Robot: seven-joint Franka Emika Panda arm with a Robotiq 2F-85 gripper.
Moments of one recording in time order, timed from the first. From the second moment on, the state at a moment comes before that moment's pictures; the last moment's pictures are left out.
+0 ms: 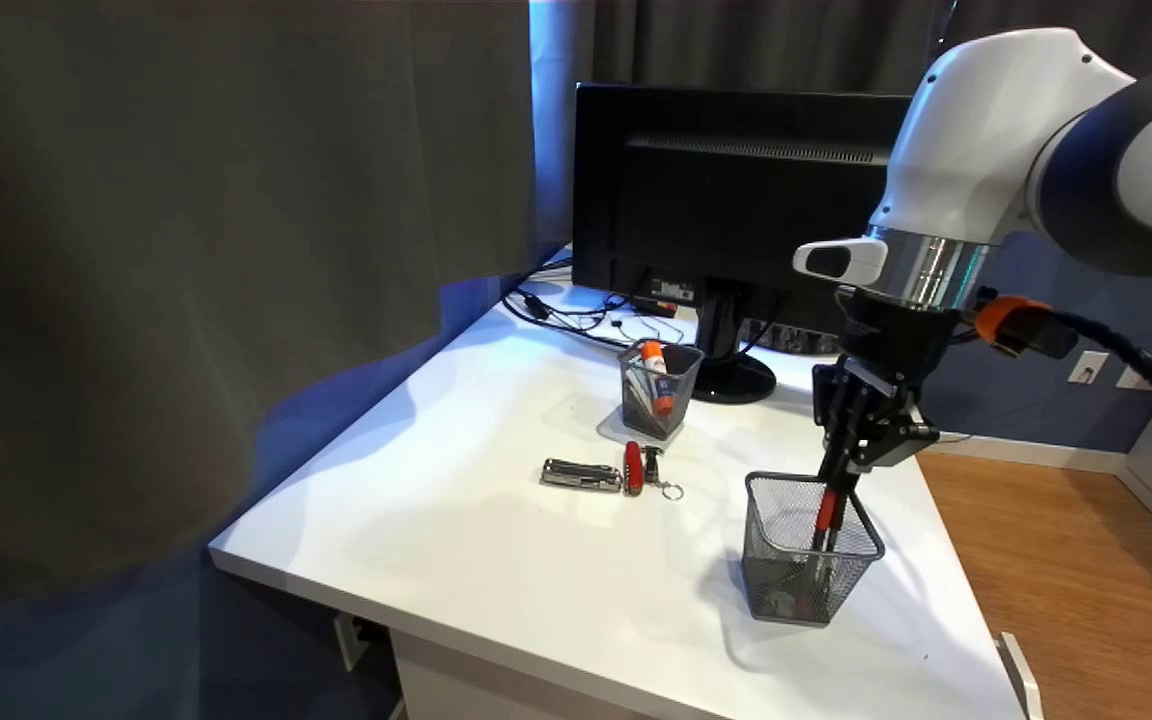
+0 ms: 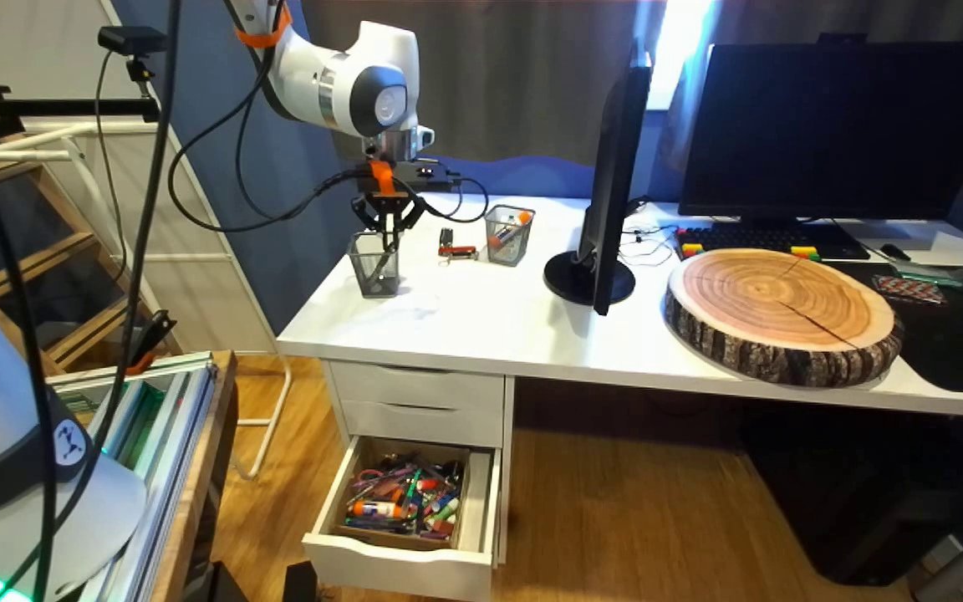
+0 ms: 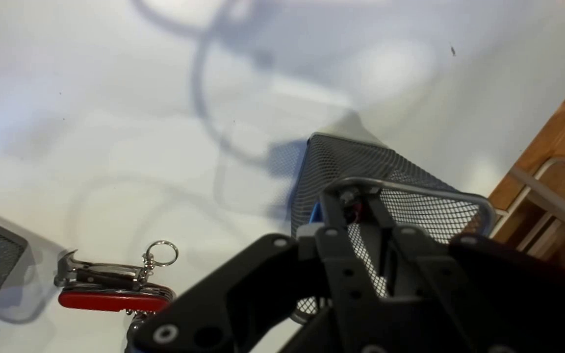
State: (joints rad) arm 0.37 0.46 0.46 -2.16 -0.13 2.60 -0.69
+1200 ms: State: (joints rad) arm 0.37 0.45 0.46 -2.16 -0.15 2.60 -0.69
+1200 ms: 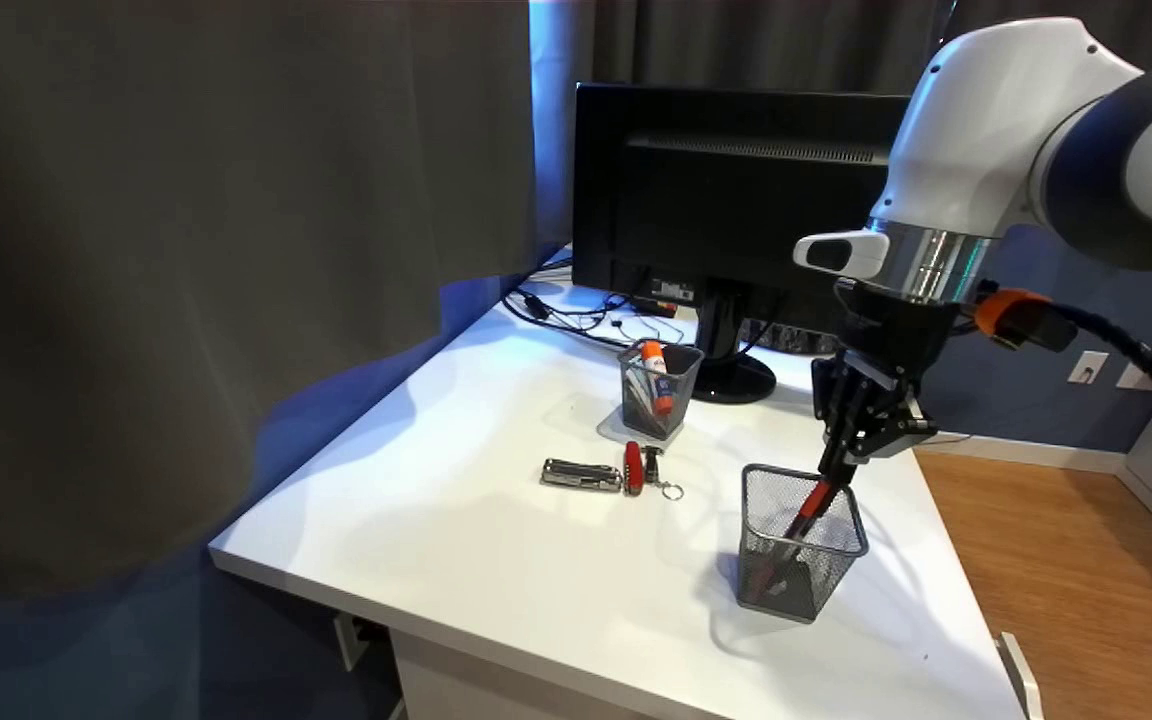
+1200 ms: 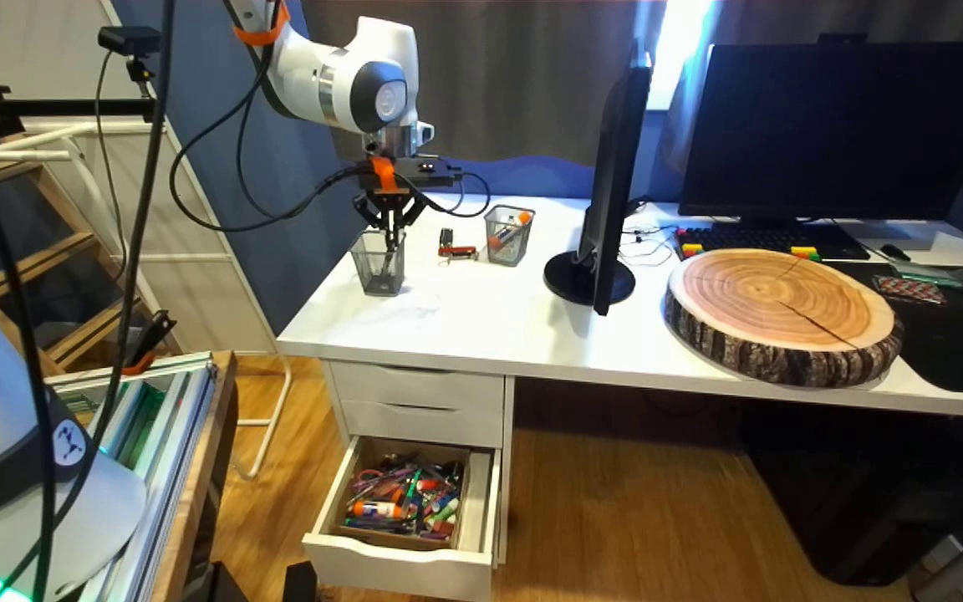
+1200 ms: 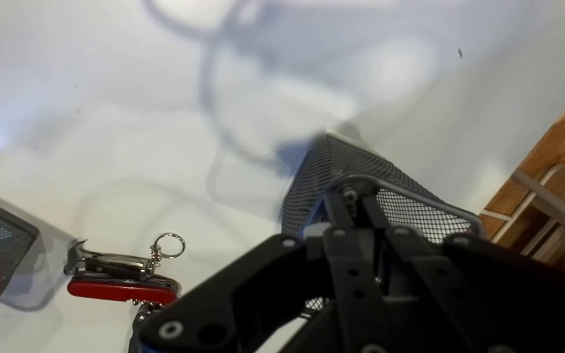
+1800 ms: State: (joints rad) arm 0.37 0.37 0.46 -2.16 -0.15 2.51 -0.70
